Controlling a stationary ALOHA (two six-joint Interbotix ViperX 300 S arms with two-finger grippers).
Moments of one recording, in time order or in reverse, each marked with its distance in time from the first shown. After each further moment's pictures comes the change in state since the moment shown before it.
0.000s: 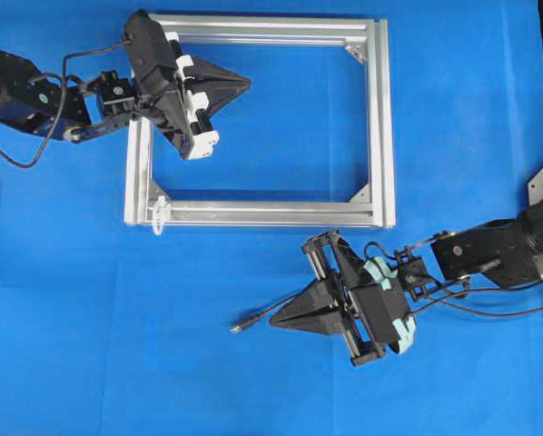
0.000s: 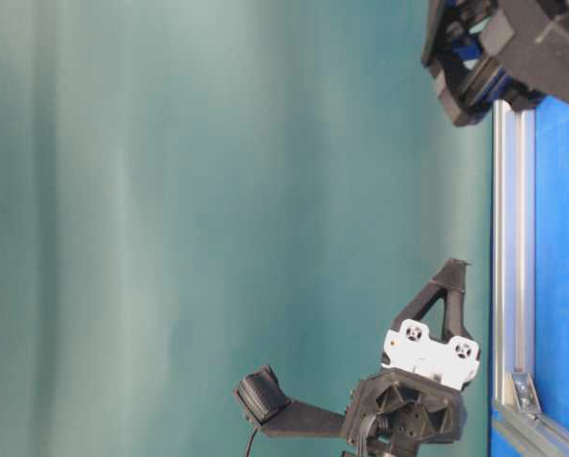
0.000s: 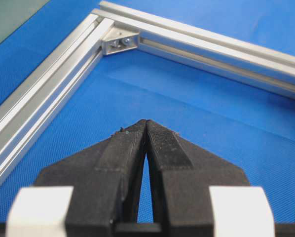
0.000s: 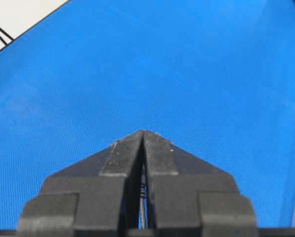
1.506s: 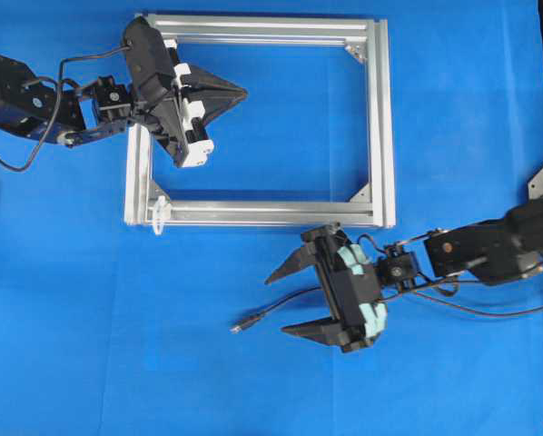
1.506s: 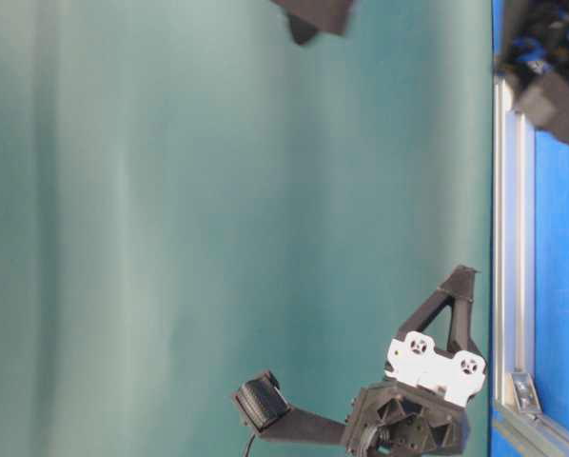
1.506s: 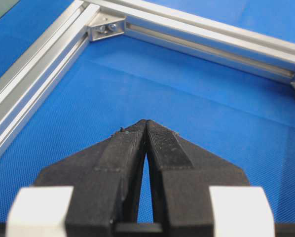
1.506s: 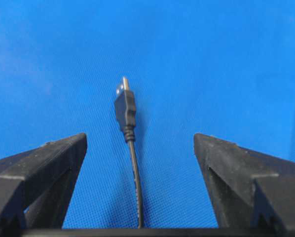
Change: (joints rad) left arm -0.017 -0.025 0.020 0.017 0.038 -0.012; right arm -0.018 0.080 -0.020 0.086 0.100 0.051
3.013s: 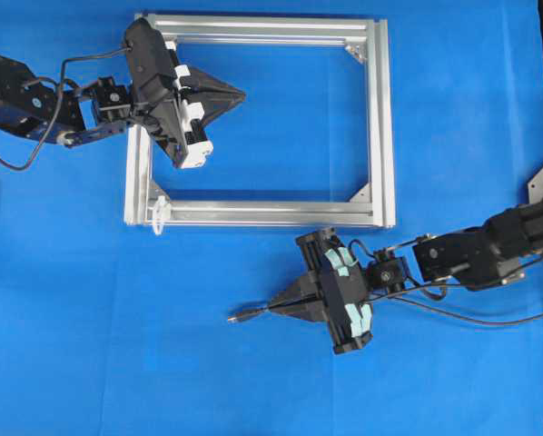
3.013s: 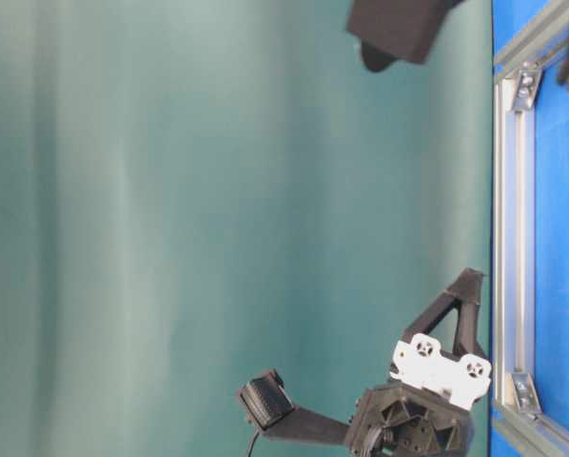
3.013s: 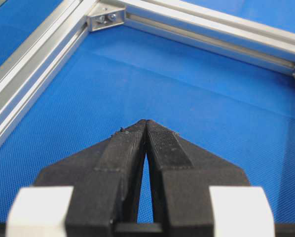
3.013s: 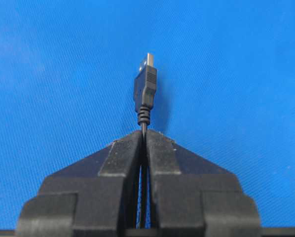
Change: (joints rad) left arm 0.000 0.000 0.002 0.000 0.021 -0.002; right arm 0.005 0.032 -0.017 0.006 0.015 0.023
